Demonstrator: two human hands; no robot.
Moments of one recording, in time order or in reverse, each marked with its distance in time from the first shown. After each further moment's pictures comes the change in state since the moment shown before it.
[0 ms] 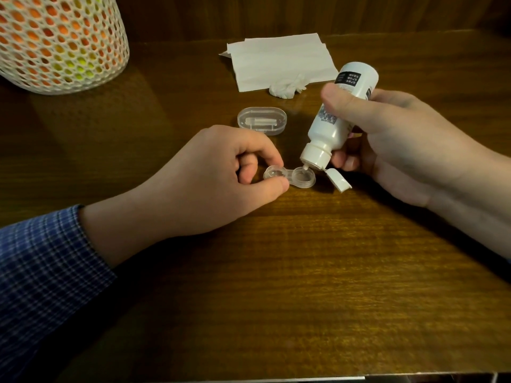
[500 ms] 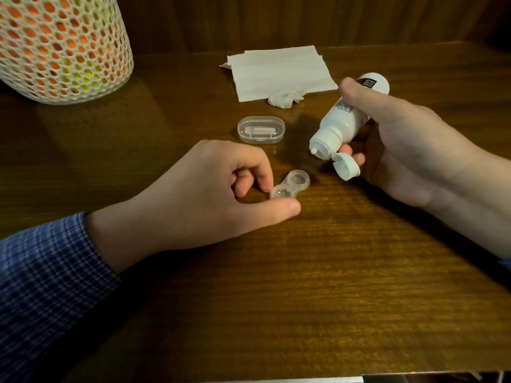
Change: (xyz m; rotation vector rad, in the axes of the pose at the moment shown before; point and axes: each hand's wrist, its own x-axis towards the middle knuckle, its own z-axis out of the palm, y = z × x) left_hand -0.010 0.007 -0.005 0.044 -0.036 0.036; right_hand 0.005 -0.005 -0.007 0.233 0.092 0.089
